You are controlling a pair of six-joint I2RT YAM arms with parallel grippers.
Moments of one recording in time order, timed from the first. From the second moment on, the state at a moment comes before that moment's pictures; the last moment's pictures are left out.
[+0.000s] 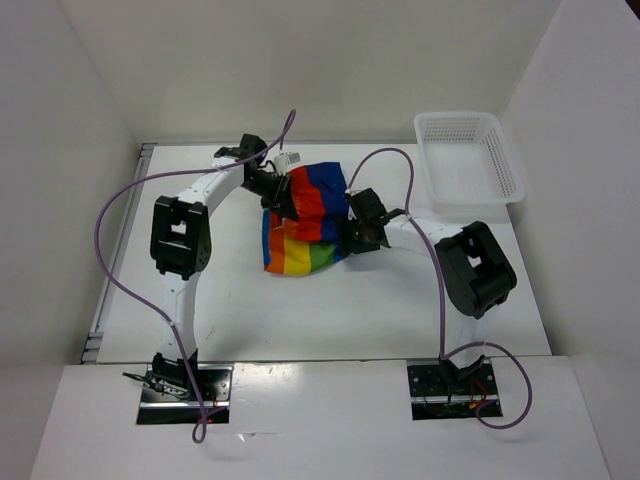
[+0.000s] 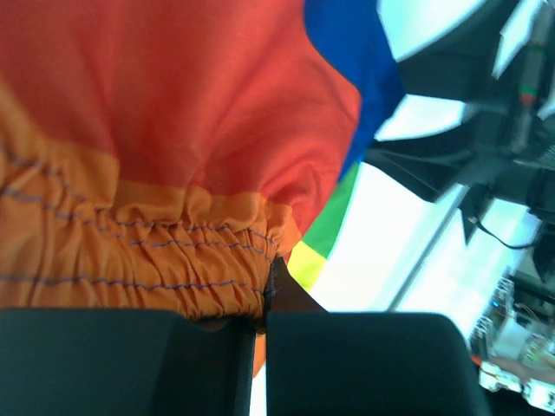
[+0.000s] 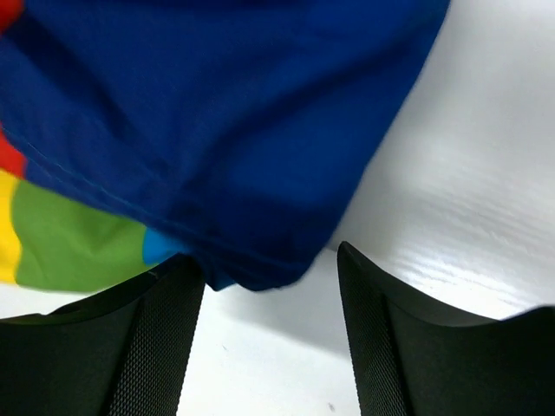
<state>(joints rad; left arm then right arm) -0.23 2.24 1.92 -0.89 0.80 0.07 0.51 1.81 1.09 -0.26 -0.04 0.29</state>
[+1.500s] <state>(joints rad) -0.12 2.26 2.06 -1.23 0.86 0.07 0.55 1.90 1.21 -0.18 -0.02 0.45</state>
